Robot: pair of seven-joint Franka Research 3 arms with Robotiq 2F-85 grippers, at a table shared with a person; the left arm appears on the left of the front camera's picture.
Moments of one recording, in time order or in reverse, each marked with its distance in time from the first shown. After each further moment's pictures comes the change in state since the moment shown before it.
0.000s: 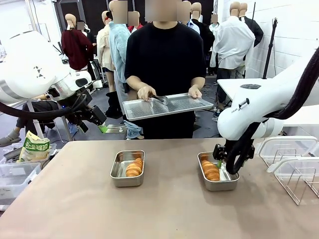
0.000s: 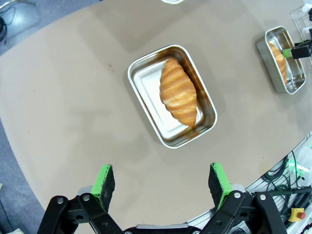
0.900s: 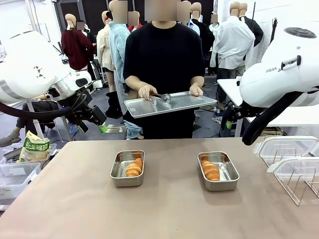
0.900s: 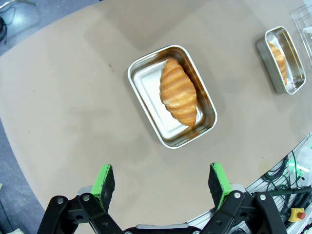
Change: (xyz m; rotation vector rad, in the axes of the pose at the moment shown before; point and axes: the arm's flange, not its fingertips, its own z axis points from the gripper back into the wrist) left arm 0.000 0.000 0.000 0.000 0.000 0.000; right arm -0.043 -0.015 0.168 0.058 -0.304 0.033
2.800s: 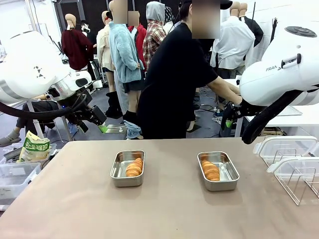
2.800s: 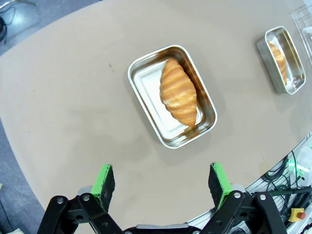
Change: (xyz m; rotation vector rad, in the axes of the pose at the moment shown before) left arm 0.000 0.000 0.000 0.000 0.000 0.000; right arm 0.004 0.003 0.005 0.002 -0.013 0.006
